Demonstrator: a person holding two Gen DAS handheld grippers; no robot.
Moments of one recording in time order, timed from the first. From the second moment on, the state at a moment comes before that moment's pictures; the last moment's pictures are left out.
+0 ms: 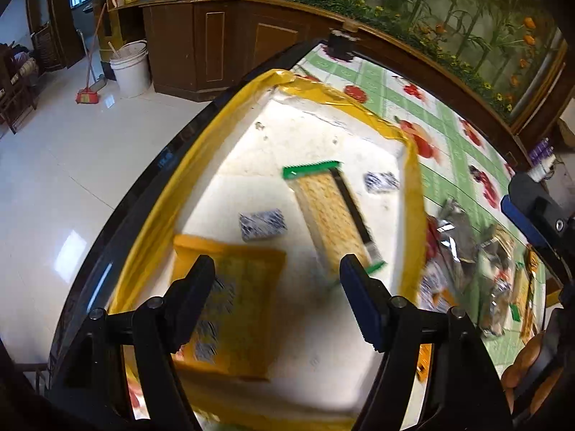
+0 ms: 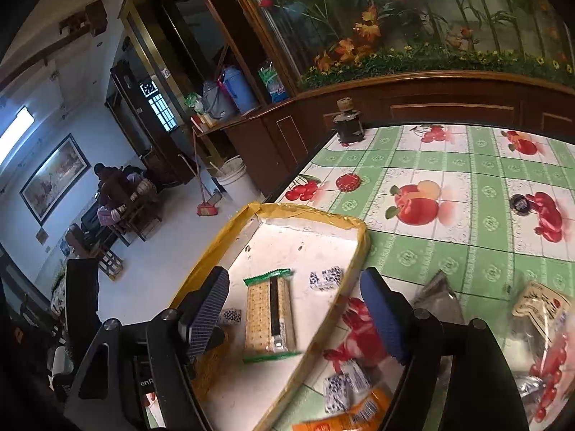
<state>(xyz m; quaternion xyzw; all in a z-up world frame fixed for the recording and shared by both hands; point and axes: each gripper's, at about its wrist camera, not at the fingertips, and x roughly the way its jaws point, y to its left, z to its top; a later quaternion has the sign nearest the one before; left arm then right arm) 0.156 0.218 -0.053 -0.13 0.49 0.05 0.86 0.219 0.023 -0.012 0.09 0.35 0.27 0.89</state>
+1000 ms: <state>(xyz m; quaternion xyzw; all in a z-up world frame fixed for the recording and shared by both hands) 0.114 0.027 -0.053 0.12 0.45 -0.10 0.88 0.090 -0.184 -0.061 0.13 0.37 0.13 0.91</state>
